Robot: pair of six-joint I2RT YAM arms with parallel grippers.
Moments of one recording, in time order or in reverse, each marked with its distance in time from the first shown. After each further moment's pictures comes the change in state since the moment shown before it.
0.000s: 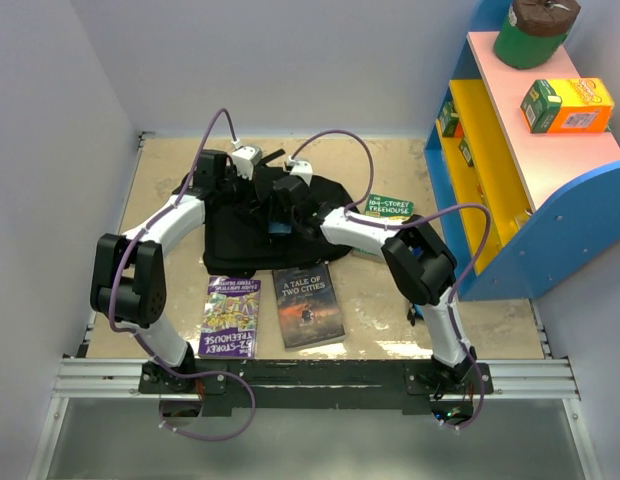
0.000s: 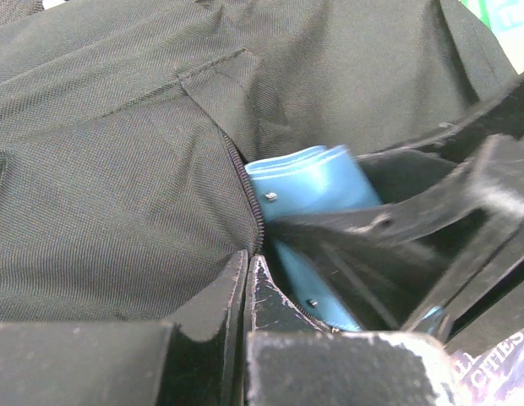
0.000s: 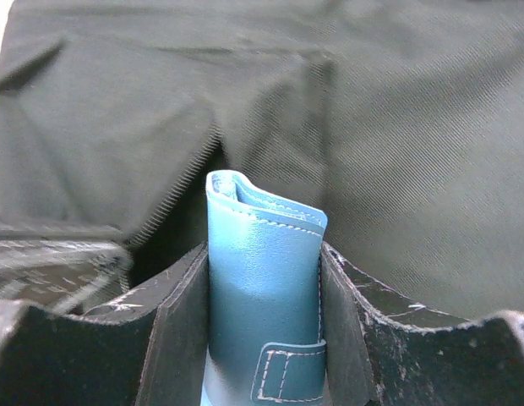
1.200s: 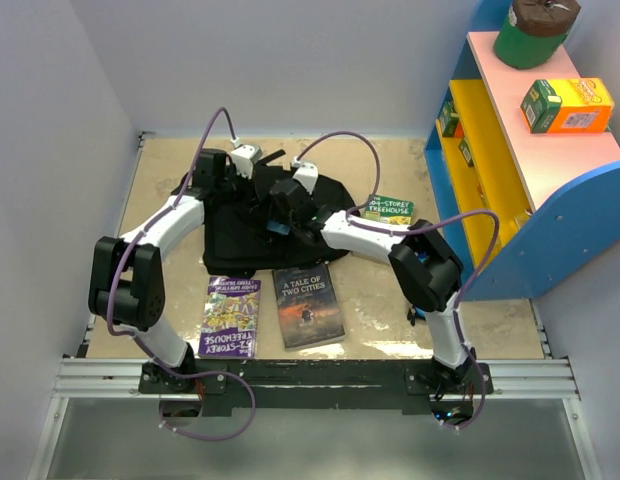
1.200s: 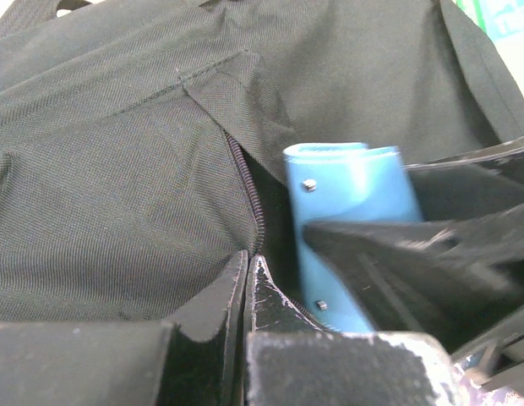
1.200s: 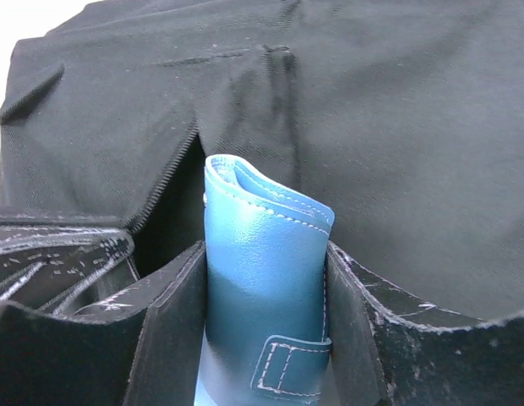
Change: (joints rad) left arm -0.004 -0.023 0.000 -0.001 -0.018 0.001; right arm 0.040 -0.068 -0.015 -0.066 0.132 0.089
